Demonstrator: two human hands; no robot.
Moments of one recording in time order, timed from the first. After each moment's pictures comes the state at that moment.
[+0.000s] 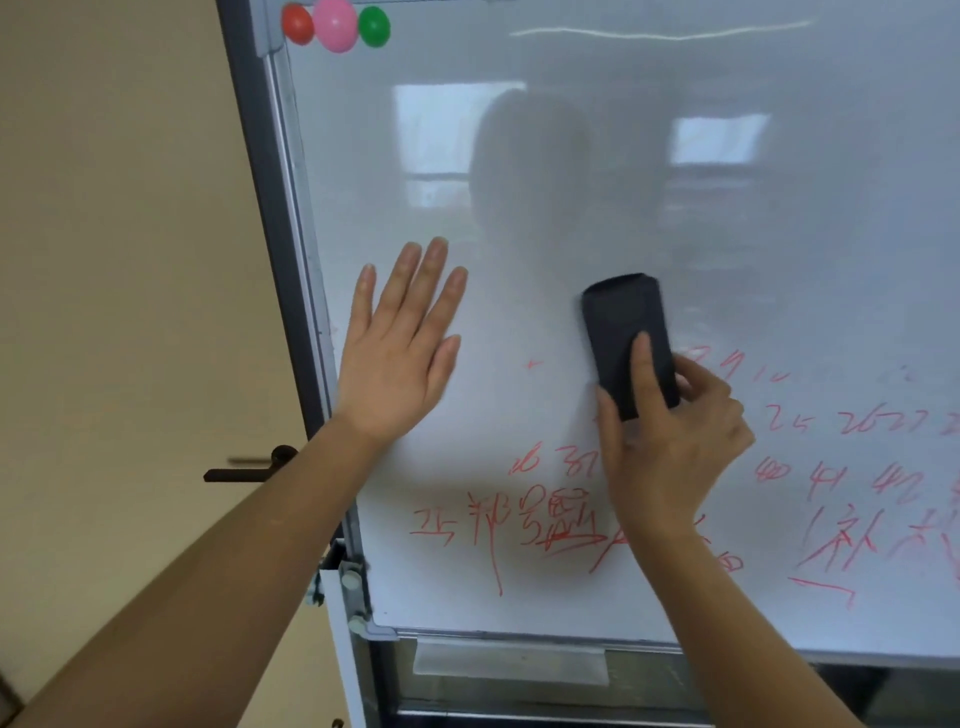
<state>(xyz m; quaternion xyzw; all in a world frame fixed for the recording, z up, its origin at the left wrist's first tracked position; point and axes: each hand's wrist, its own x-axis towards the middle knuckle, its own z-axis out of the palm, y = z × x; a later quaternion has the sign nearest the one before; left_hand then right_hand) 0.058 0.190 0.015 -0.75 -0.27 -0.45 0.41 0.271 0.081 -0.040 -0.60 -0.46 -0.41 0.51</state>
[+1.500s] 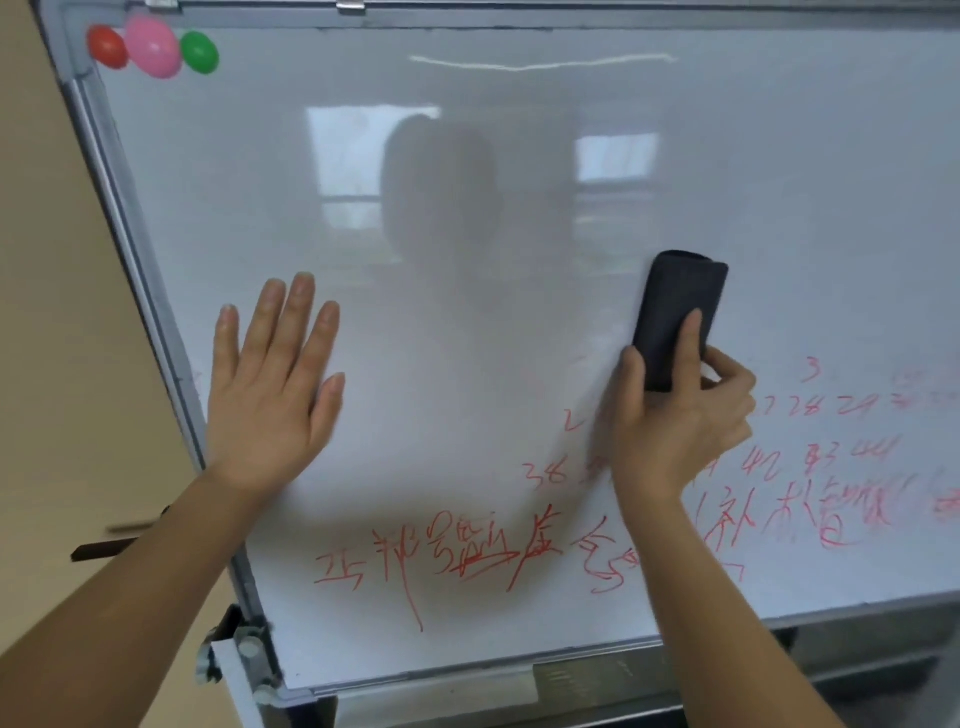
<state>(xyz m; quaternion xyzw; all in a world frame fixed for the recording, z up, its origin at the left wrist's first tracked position) 0.063 0.203 0.011 -0.73 -0.26 -0.45 0.43 0.344 0.067 -0.009 -0.64 -0.27 -0.35 0.63</state>
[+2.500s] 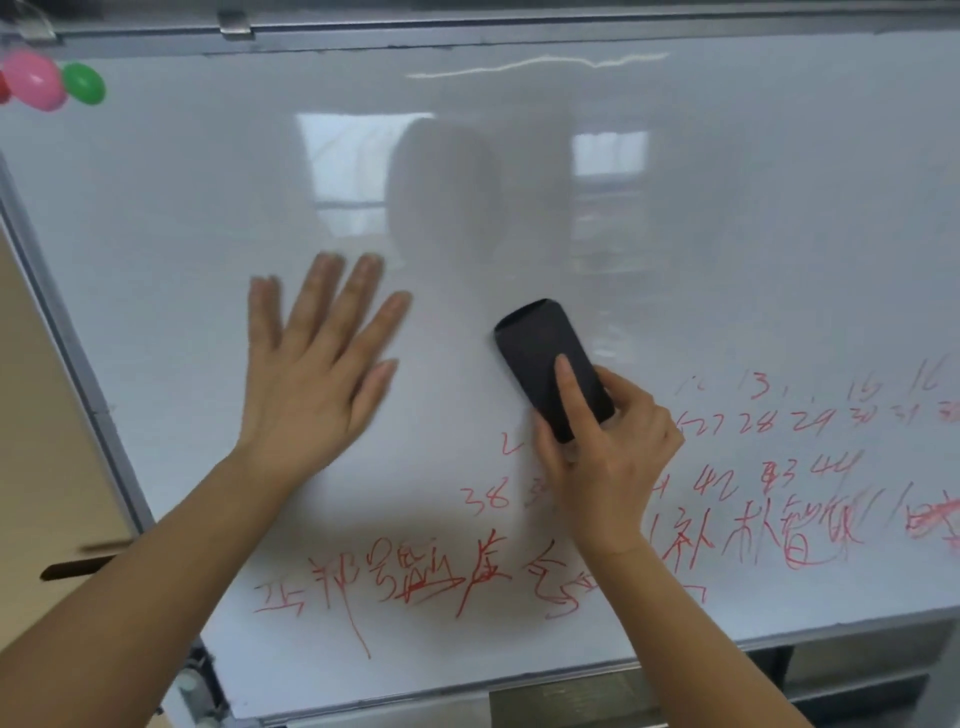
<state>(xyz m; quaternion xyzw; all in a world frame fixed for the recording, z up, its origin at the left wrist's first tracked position) 0.149 0.165 0.051 -0.73 -0.23 -0.42 0.48 0.372 0.062 -0.033 -0.57 -0.43 -0.47 0.52</state>
